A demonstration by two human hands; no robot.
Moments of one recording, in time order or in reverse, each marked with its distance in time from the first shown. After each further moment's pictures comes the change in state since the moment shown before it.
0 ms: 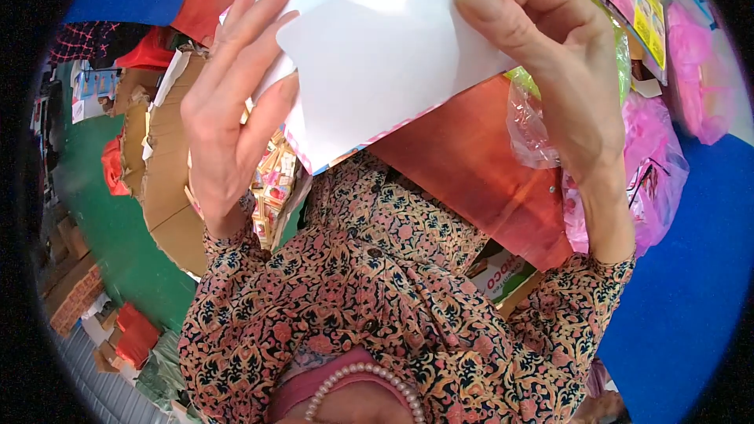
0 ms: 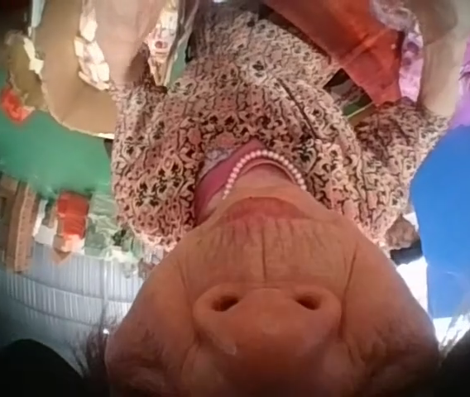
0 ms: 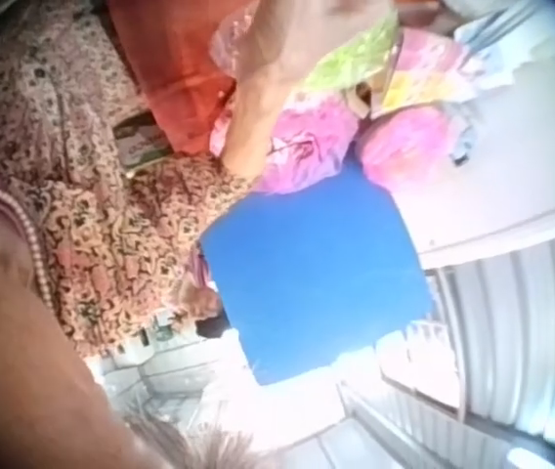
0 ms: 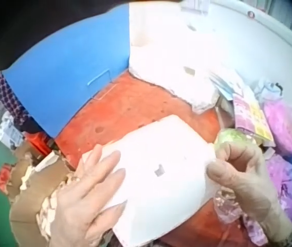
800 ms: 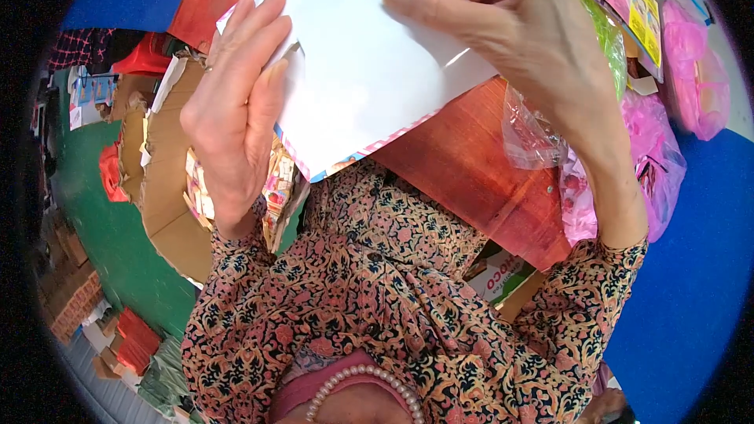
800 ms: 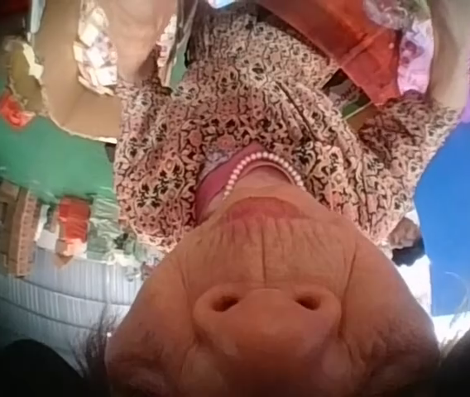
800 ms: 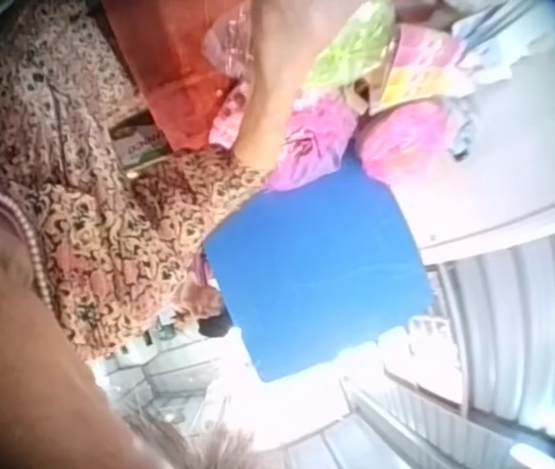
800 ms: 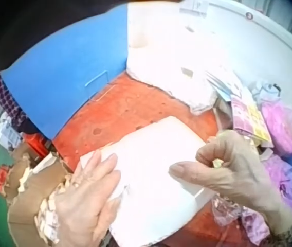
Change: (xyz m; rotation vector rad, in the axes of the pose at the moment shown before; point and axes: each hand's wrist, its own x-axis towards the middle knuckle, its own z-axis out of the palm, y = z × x) left_hand 0.007 -0.005 0.017 0.203 0.169 0.097; right_hand 0.024 -0.021 0.011 -0.597 0.033 0.015
